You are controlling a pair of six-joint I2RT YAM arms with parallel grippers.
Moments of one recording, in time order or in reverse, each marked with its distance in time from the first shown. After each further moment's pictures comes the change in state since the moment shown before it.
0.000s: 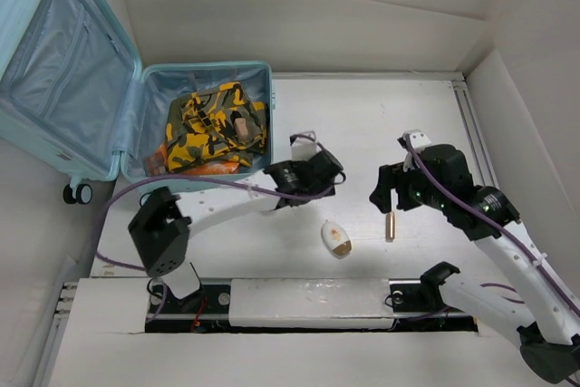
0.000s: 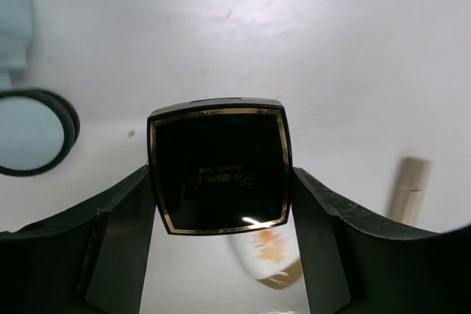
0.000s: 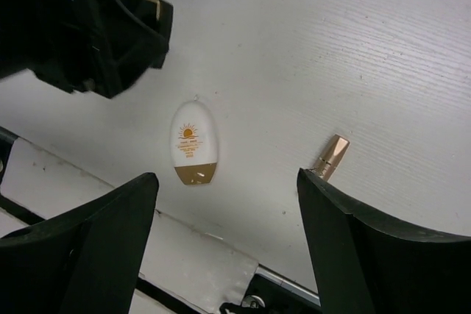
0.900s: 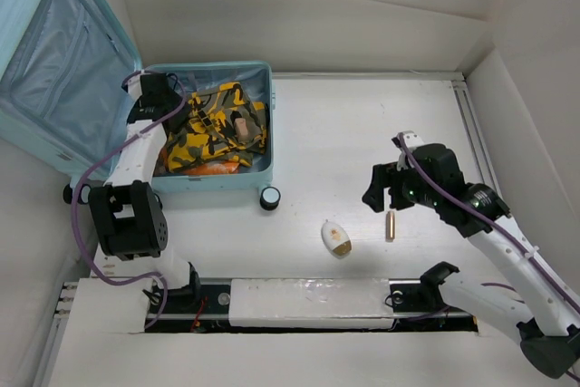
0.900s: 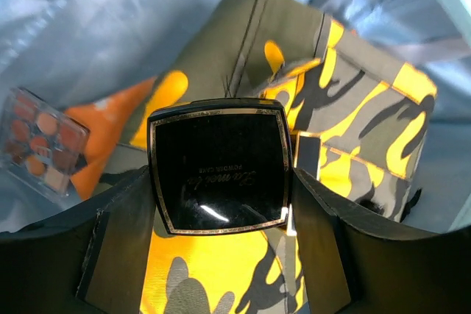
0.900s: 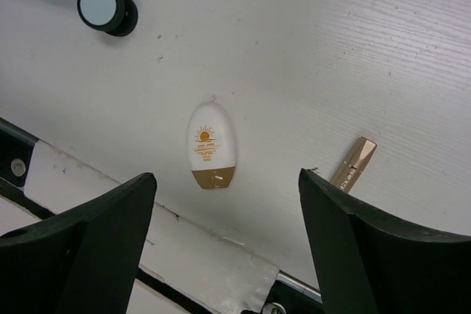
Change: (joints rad) left arm 1.138 -0.069 0.140 0.129 0.265 0.330; right arm 0.021 0.038 -0.034 0.053 -0.029 0.062
